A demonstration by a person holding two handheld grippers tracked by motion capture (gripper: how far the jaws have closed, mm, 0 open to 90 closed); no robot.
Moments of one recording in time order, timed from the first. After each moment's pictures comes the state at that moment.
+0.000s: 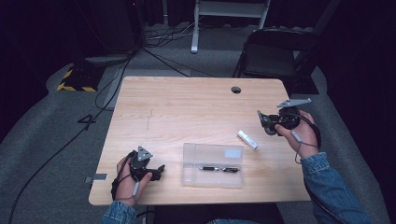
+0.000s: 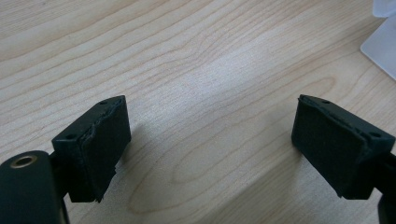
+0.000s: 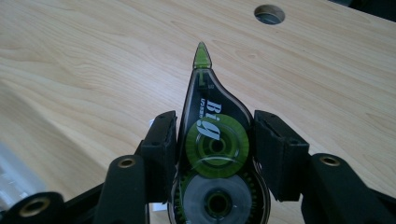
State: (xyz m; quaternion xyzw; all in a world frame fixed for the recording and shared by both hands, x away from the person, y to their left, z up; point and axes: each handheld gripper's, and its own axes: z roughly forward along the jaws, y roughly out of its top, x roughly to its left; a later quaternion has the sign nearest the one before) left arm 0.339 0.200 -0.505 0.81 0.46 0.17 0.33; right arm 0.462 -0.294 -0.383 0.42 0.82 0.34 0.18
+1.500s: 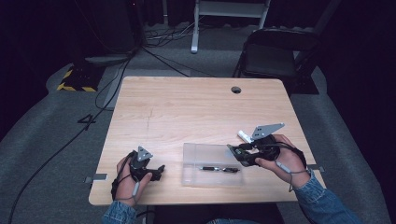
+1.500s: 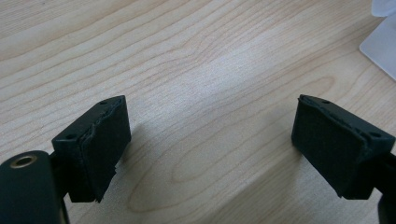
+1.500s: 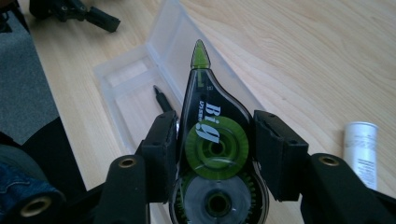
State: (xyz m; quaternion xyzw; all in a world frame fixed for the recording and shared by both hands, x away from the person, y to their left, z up) left arm 0.338 0.200 -0.505 0.81 0.46 0.17 0.33; right arm 0.375 -0.211 -0.389 0.25 0.90 0.36 0.06
